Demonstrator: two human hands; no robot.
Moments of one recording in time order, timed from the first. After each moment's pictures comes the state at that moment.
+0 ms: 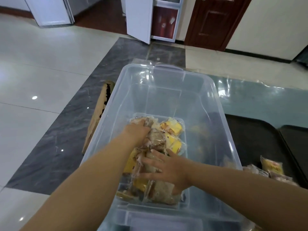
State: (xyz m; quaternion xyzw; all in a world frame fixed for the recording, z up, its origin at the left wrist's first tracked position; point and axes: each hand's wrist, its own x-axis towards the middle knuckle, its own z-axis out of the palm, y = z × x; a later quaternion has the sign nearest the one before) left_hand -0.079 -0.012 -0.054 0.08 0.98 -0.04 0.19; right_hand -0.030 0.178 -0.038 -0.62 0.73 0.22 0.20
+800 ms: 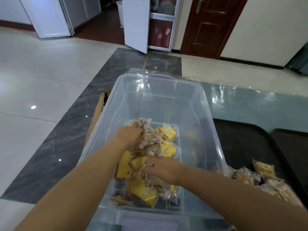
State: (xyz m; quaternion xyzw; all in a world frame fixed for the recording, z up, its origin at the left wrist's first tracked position) left_hand -0.075 -0.015 -0.035 0.06 0.99 0.02 0.13; right_hand -0.026 0.176 -0.027 -0.53 0.82 0.06 0.20
